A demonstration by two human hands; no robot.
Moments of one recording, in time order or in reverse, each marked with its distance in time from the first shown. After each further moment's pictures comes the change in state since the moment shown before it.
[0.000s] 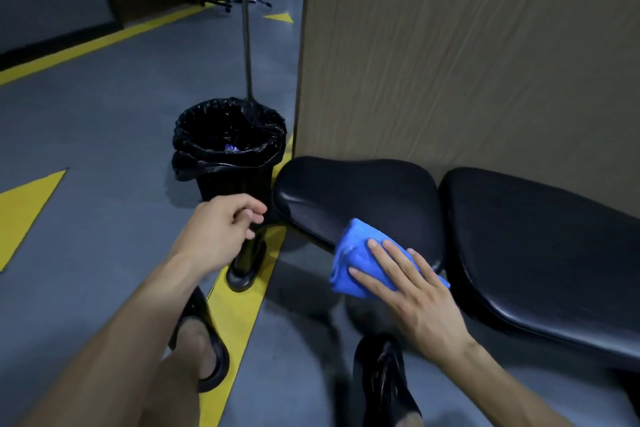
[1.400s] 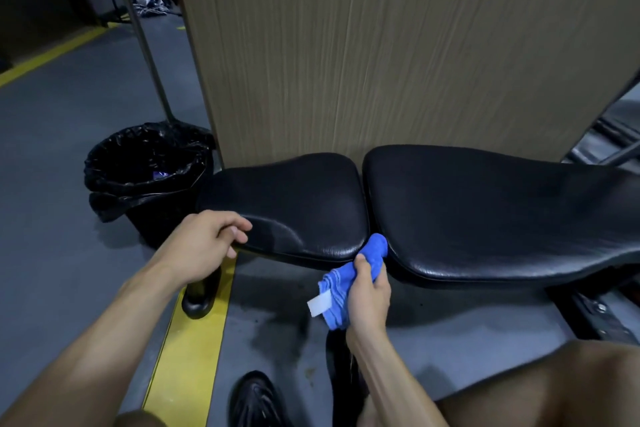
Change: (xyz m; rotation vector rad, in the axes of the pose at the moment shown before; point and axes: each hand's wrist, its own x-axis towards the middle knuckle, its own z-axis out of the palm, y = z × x) left_hand 0.016 0.065 0.044 0.217 -0.286 0.163; right_hand 0.008 -0.035 -0.020 1.625 0.522 1.738
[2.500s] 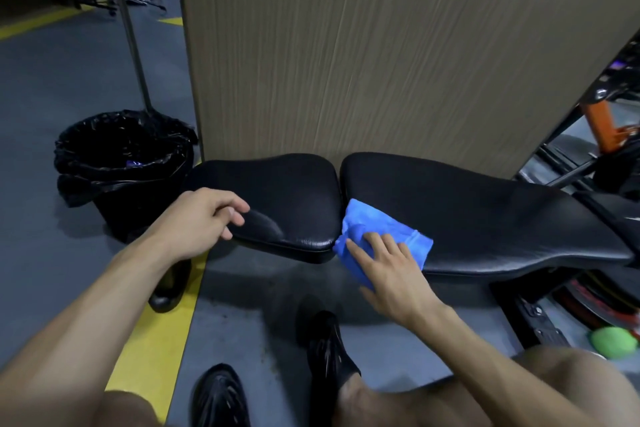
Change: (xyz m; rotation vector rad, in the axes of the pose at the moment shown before) left_hand -0.017 0.021 -0.004 -0.105 0.031 0.108; right_hand 0.029 -0.073 -0.092 -1.826 -0.419 -1.134
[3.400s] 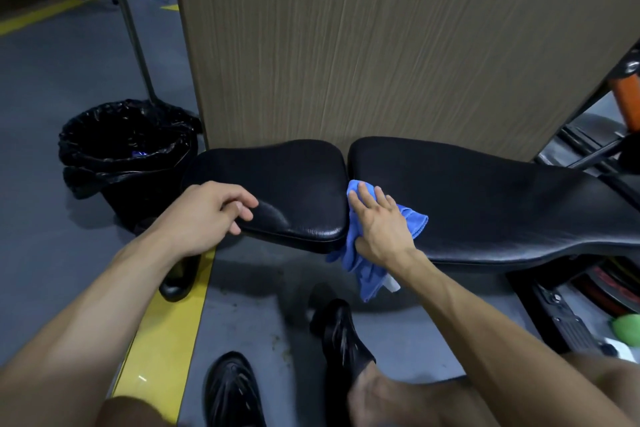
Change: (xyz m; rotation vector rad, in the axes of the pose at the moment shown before) left_hand 0.001 0.004 0.007 0.027 -0.043 -0.017; right_hand 0.078 0.002 0.014 0.056 -0.128 0.163
